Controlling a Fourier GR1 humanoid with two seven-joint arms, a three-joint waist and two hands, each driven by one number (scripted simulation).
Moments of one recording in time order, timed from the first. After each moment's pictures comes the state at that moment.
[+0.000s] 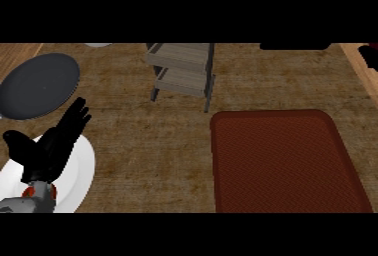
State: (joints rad) left arm -0.06 0.32 -0.03 -1.57 0.21 0.03 0.19; right arm -0.70 -0.66 -0.18 -1.57 0.37 0.31 0.27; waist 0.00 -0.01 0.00
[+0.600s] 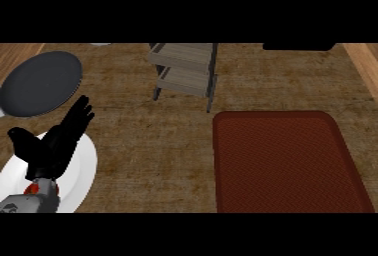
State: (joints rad) left arm -0.08 0.30 -0.03 -1.56 0.19 0.02 0.20; right arm -1.12 -0.50 -0.05 -1.54 0.31 0.39 0.61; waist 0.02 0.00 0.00
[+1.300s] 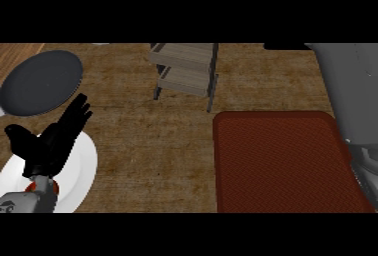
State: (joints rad) left arm -0.09 0.30 0.00 -1.54 0.19 -0.01 0.20; right arm -1.45 -0.25 0.05 -1.15 0.46 0.24 0.69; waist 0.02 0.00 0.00
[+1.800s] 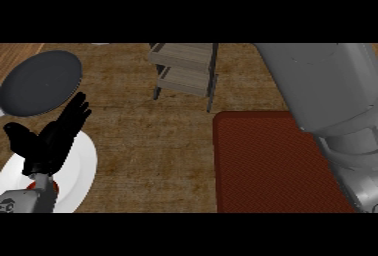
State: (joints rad) left arm -0.10 0.29 0.02 -1.53 0.18 -0.03 0.20; right arm -1.50 -0.17 0.05 -0.91 0.54 0.16 0.61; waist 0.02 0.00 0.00
